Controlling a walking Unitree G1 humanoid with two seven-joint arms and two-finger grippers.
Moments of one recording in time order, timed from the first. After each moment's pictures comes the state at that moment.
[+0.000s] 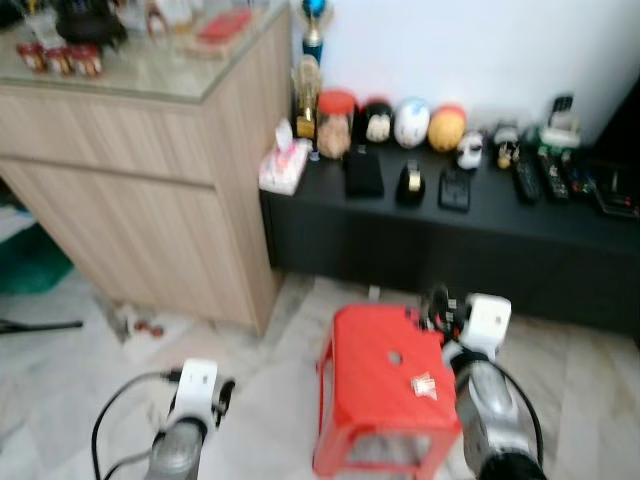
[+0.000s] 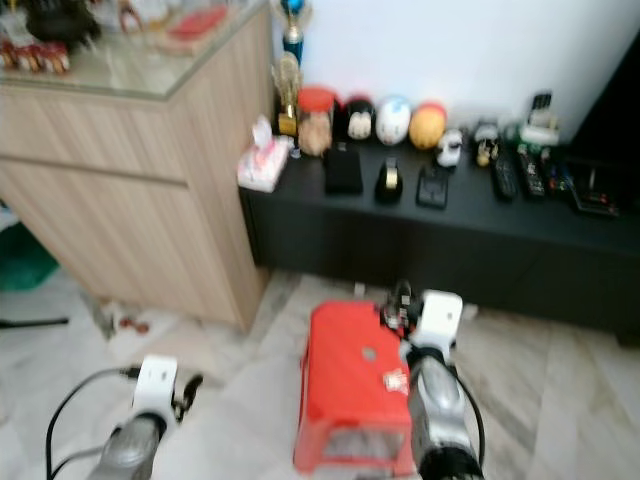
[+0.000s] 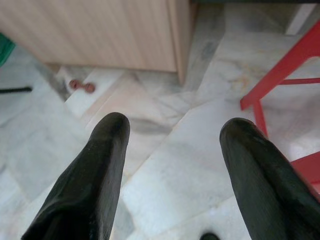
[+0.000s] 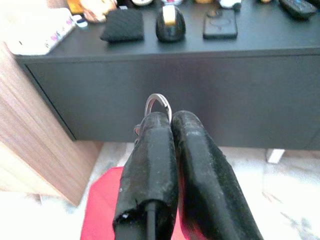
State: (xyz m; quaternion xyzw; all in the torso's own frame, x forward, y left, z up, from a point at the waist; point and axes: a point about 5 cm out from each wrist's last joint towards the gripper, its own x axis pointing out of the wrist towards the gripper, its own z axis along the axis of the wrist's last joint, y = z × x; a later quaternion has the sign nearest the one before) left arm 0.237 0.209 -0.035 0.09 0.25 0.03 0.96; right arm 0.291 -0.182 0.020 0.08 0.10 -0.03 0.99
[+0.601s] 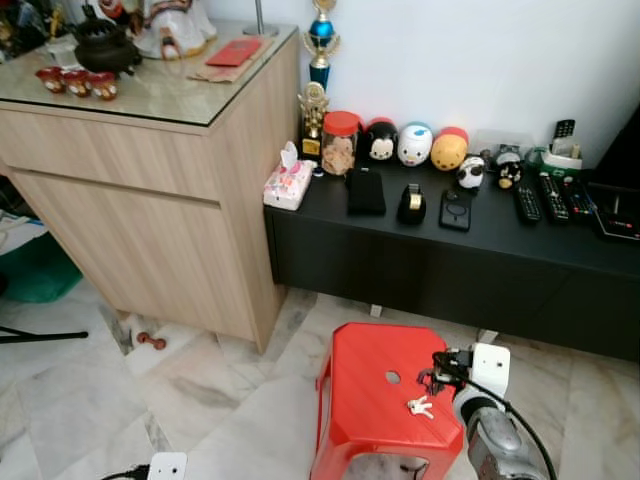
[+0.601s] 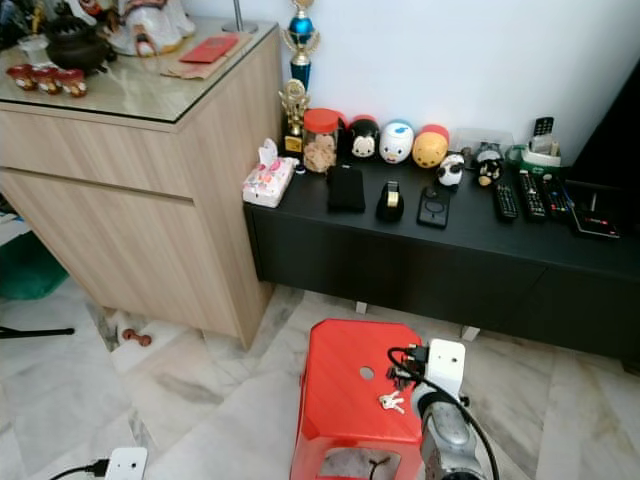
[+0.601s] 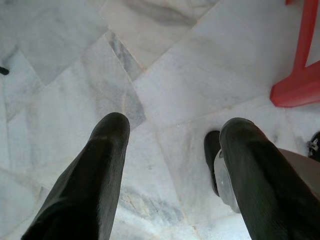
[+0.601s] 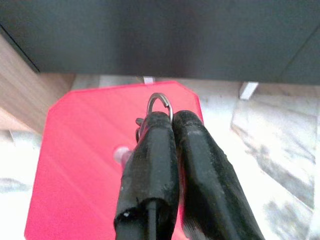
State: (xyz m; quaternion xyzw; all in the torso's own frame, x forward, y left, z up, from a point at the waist) left arm 0.145 0.230 -0.088 0.08 0.44 0.09 0.89; right arm 0.248 -0.194 -0.035 0.05 0.26 -0.07 0.96
